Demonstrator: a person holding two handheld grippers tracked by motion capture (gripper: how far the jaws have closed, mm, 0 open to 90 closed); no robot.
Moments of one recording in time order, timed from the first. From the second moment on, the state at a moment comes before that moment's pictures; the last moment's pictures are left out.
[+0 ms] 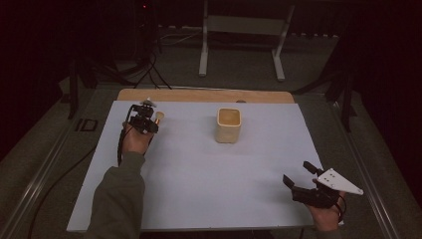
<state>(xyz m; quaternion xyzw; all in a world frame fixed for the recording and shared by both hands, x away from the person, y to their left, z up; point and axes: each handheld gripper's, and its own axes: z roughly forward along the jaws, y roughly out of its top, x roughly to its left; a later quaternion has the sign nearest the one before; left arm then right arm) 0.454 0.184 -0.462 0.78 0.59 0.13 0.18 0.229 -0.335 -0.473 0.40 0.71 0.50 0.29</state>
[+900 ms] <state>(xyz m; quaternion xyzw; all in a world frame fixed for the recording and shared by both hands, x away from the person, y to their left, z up) 0.437 0.190 -0.435 0.76 0.55 0.20 0.28 0.229 -0.336 -0.473 0.41 0.71 0.50 0.28</state>
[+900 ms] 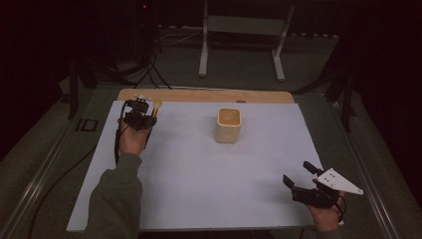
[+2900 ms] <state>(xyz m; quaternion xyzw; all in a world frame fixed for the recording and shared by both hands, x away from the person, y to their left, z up) 0.413 0.183 -0.402 0.73 0.45 0.28 0.43 0.228 -0.335 -0.473 0.41 0.71 0.50 0.28</state>
